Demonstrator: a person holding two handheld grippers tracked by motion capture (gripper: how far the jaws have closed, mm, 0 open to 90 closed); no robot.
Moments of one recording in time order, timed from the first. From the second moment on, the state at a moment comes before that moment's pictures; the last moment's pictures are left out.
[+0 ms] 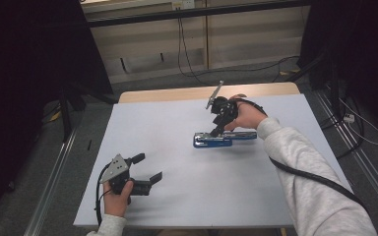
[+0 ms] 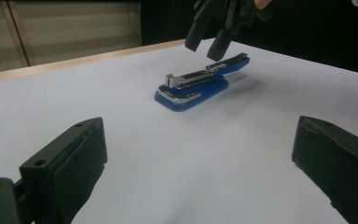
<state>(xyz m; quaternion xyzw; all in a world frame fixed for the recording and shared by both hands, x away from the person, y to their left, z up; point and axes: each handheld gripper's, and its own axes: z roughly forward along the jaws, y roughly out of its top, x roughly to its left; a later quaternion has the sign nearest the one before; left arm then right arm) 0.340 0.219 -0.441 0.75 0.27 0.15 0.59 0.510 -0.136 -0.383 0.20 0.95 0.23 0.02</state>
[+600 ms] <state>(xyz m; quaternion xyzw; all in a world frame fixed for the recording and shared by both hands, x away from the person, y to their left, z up) 0.359 0.194 -0.437 0.76 0.27 0.11 0.58 0.484 -0.187 -0.380 0.26 0.93 0.27 0.04</state>
